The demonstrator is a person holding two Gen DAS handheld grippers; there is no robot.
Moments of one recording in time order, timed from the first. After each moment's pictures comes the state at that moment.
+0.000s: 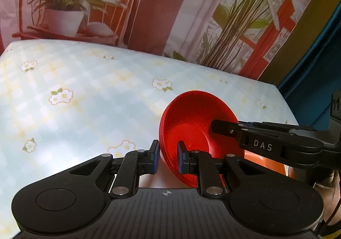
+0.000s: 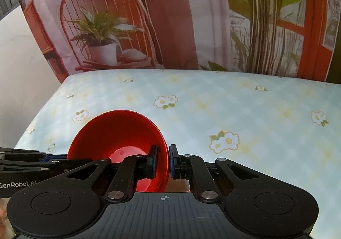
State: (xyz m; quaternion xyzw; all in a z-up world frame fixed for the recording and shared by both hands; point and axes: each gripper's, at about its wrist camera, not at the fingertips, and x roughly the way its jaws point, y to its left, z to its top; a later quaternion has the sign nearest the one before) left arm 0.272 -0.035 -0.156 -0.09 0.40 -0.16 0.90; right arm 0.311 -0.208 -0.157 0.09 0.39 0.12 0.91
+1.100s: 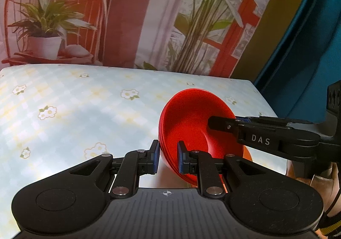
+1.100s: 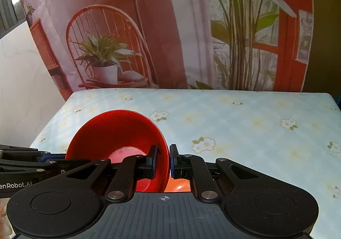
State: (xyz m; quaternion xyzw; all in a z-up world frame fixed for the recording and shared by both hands) left arm 0.230 -0.066 -0.118 -0.05 0.37 -0.21 0.90; right arm 0.250 -0.242 -0.113 0.10 0.35 0.10 0.93
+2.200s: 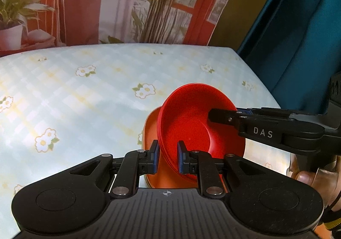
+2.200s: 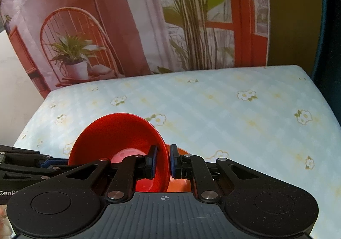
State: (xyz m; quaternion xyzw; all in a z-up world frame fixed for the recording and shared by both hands) left arm 0.242 -0.131 -0.153 -0.01 0.42 -0.26 0.87; right arm 0.224 -0.312 -0.144 0.12 0.37 0.05 0.92
